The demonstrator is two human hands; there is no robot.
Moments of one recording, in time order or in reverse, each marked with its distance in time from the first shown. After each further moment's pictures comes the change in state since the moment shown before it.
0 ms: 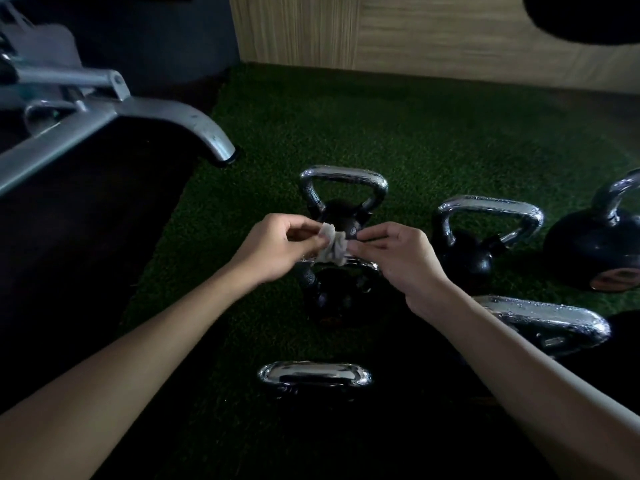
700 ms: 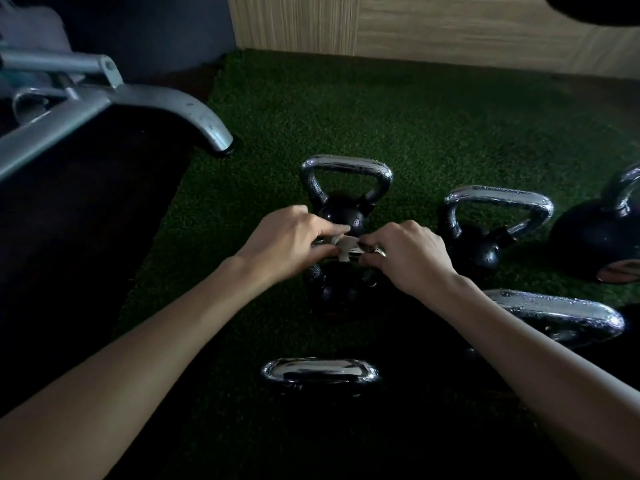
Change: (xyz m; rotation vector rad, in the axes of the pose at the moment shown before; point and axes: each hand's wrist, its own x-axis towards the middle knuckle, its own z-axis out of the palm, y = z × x) left_hand 0.006 0.002 0.003 0.745 -0.062 0.298; right_hand 0.010 -0.004 -0.006 -1.103 -0.092 -0.336
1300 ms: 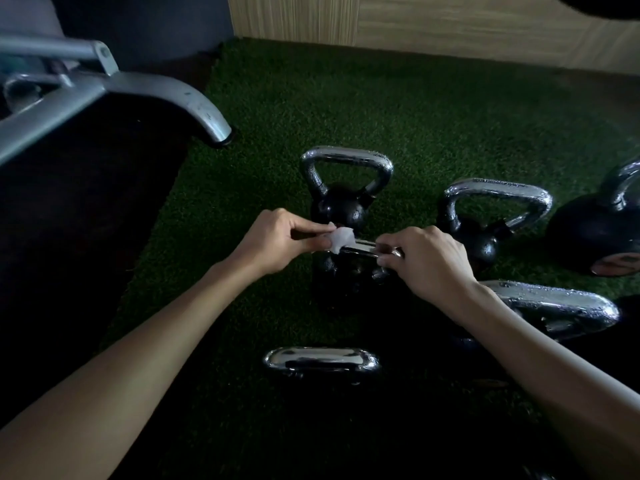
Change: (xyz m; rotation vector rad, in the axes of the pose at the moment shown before) left_hand -0.009 -0.025 0.018 -0.552 -0.008 -0.109; right_hand -0.018 0.020 0.008 -0.019 0.038 0.054
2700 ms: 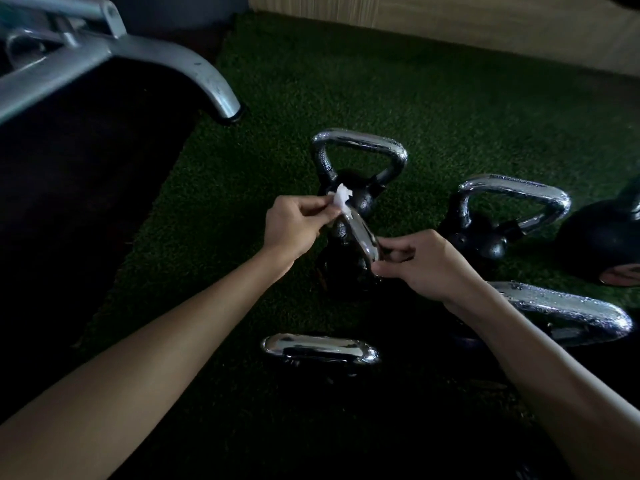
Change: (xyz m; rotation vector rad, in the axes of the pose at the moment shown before) left_hand 0.018 -0.011 0.052 -0.450 0.408 -0.337; right_hand -0.002 0.002 0.016 0.606 -0.210 0.176
